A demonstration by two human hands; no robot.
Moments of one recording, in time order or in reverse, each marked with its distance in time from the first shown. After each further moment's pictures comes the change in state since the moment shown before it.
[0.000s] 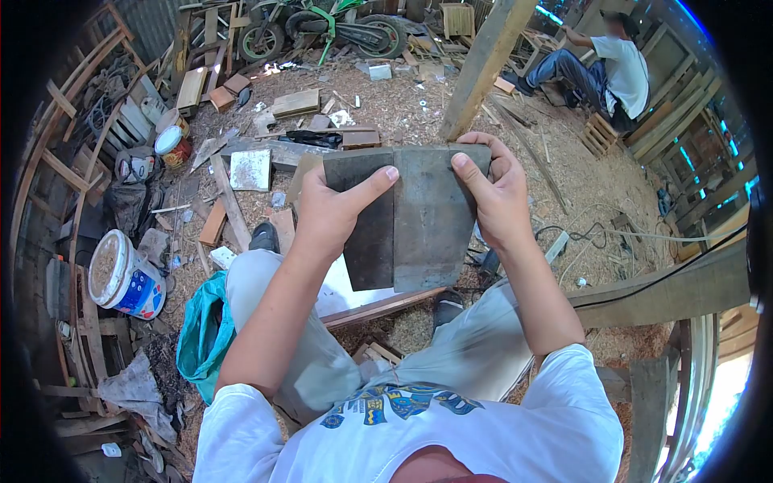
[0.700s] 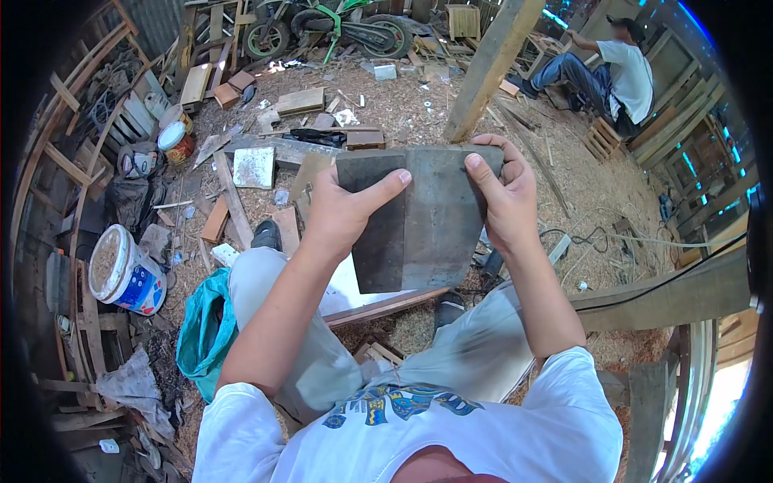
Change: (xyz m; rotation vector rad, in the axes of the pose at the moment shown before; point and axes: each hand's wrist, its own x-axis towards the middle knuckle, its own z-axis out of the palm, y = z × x) left_hand 0.000 -0.002 0.000 0.037 0.011 -0.036; right_hand -0.002 -0.002 0.001 0.041 0.020 0.008
